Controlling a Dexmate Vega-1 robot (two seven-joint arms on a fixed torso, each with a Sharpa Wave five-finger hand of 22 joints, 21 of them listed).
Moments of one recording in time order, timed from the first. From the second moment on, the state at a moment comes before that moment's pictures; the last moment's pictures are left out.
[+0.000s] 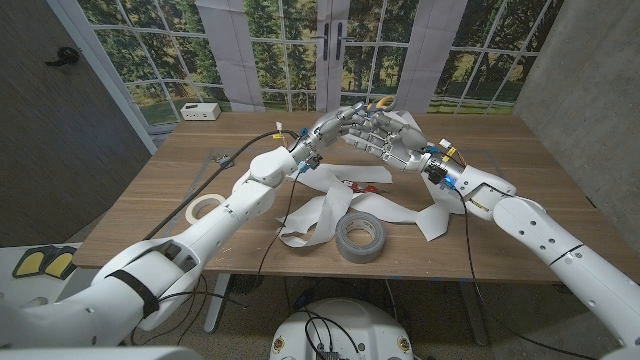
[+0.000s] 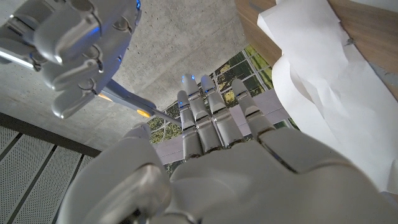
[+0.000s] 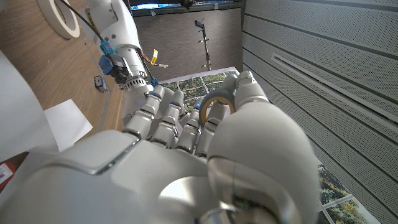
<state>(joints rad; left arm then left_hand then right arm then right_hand) 0.53 0.33 0.64 -1.14 -0.48 -0.48 -0.45 0.42 0.07 0.28 0.11 0.18 0.54 0.00 0.37 0.18 0.72 -0.04 0.48 0.33 0.71 -0.07 0.20 0.19 0.28 0.12 0.57 0.18 -0.99 -0.72 -0.28 -1.84 1.24 -0.13 0.58 0.96 0.12 0.17 -0.14 0.19 0.77 -0.10 0.76 0.72 0.45 -0.15 0.24 0.29 0.29 -0.04 0.42 0.38 0.34 0.05 0.22 0.18</state>
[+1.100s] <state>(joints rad) 0.55 0.20 0.59 -1.04 -0.76 -0.38 -0.68 0.47 0.10 0.36 0.02 0.18 0.55 -0.04 0.32 0.19 0.70 -0.06 0.42 0.33 0.65 -0.06 0.19 0.18 0.26 0.13 0.52 0.18 -0.97 -0.78 -0.30 -1.85 1.17 -0.15 0.56 0.97 0.13 0.17 -0.14 0.19 0.76 -0.08 0.78 0.71 0.46 -0.13 0.24 0.29 0.29 -0.04 0.43 0.38 0.34 0.05 0.22 0.19</state>
